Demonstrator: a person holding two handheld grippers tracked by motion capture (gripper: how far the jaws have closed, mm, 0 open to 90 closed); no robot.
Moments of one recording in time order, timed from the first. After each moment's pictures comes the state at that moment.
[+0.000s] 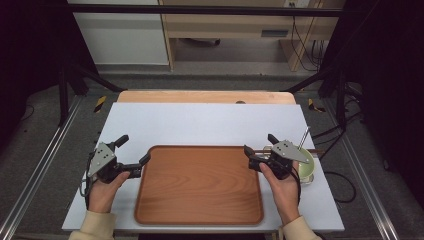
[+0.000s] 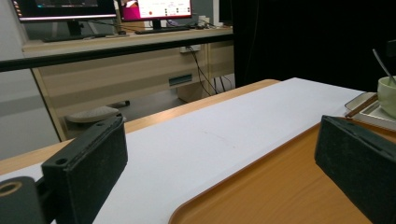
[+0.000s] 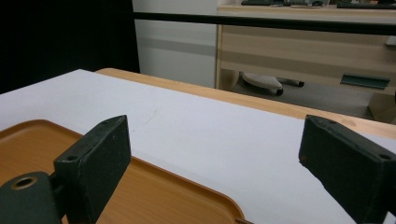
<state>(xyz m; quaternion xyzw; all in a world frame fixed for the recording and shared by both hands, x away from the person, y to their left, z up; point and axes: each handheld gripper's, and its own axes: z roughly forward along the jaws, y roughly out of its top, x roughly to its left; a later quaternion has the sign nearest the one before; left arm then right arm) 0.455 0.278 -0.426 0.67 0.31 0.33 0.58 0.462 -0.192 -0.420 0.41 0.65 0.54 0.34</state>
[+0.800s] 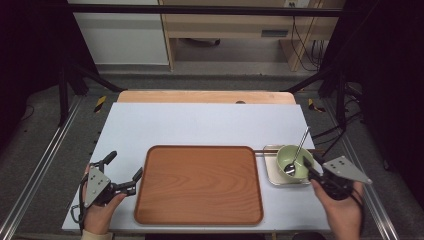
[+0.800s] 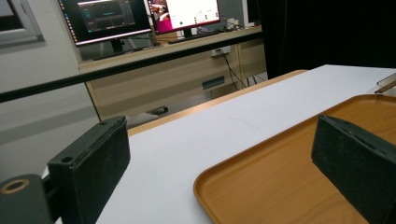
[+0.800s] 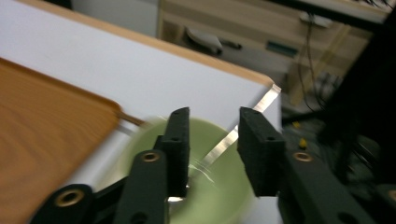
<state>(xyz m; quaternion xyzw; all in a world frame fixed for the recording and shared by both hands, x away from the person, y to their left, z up) 0.398 0.287 -0.448 0.65 0.31 0.42 0.55 0.392 -0.315 -0.388 0.46 0.70 0.39 0.40</state>
